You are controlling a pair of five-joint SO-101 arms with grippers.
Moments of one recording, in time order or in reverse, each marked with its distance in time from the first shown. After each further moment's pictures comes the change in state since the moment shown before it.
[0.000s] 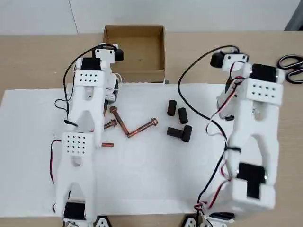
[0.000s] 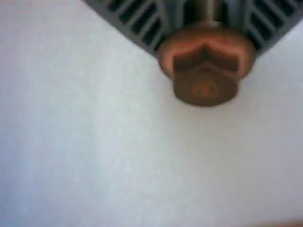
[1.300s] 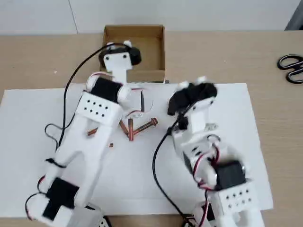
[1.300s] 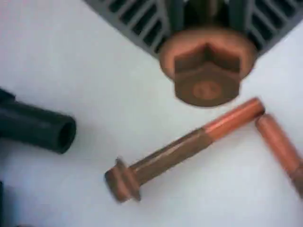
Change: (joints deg) left arm 18.5 -68.0 67.1 -10.5 29.3; right arm -30.2 -66.1 61.5 -29.5 -22.1
